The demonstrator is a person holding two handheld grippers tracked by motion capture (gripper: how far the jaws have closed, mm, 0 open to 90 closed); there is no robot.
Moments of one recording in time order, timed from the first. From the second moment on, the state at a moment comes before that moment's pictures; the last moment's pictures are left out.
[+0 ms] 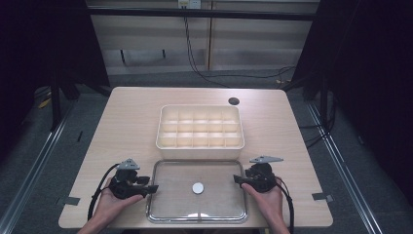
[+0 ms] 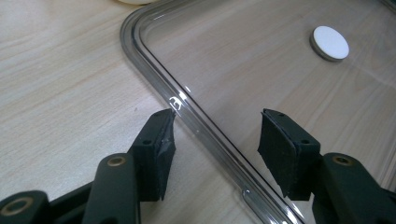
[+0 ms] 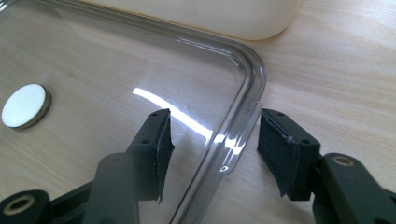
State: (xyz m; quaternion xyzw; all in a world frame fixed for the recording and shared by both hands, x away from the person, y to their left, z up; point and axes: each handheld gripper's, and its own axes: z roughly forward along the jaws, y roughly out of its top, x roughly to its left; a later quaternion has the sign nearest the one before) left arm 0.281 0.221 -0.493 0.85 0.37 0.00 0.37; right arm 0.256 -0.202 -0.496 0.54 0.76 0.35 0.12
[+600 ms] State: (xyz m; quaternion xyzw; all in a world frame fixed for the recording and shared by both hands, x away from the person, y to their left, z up) left arm 0.282 0.220 -0.493 0.86 0.36 0.01 0.37; right arm 0.260 -0.210 -0.499 0.59 0.71 0.38 0.08
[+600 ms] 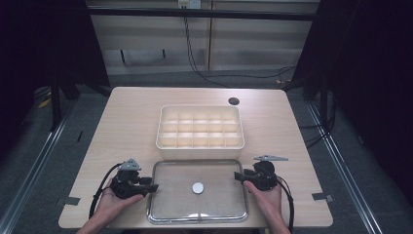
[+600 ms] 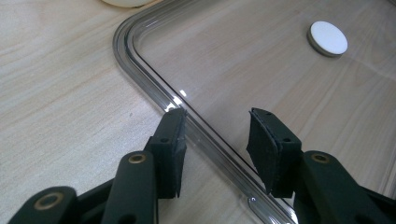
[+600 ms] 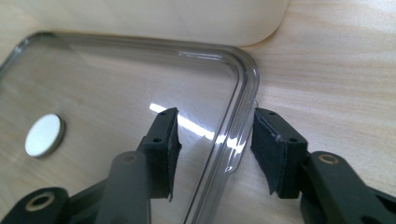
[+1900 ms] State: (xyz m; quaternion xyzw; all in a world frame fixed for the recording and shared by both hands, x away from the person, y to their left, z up) left arm 0.282 0.219 -0.493 0.86 0.35 0.02 0.37; right arm 0.260 -0.216 -0.495 0.53 0.68 0.50 -0.07
